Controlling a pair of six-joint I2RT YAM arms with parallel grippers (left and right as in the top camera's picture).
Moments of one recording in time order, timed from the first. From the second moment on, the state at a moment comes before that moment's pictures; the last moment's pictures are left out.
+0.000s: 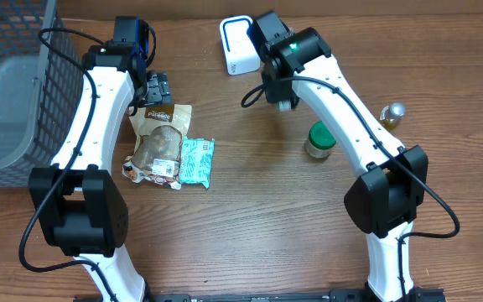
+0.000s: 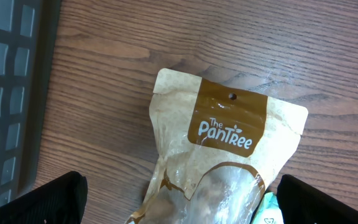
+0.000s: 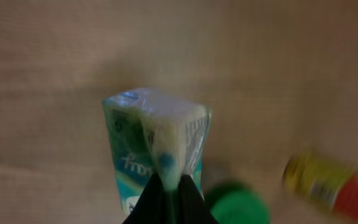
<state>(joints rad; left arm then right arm) -0.07 1.97 1.74 -1.05 -0.23 -0.29 0.48 2.17 2.13 -1.34 0.31 0.36</state>
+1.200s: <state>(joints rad) -0.07 1.97 1.74 -1.05 -0.23 -0.29 0.33 2.18 1.78 -1.35 0.43 0.73</state>
